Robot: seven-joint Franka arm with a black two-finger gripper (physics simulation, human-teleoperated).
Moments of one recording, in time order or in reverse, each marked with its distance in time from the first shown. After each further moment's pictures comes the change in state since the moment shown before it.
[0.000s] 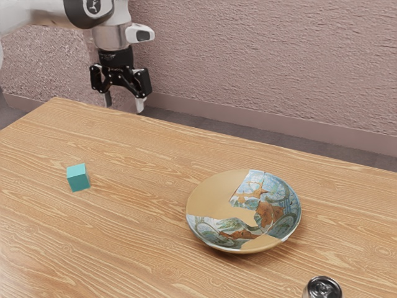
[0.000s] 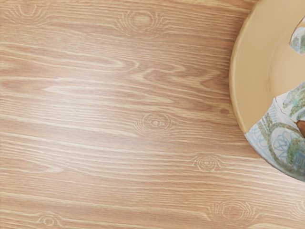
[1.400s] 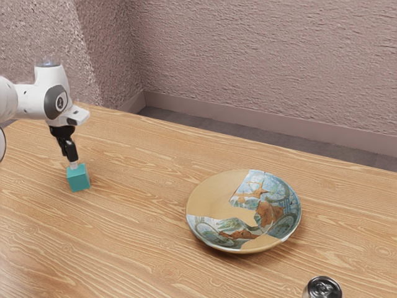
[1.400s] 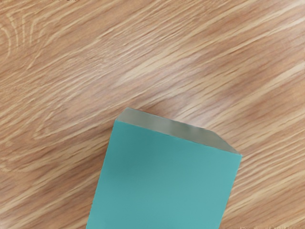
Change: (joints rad) arm 0.382 0.381 0.133 -0.193 0.007 0.605 1.127
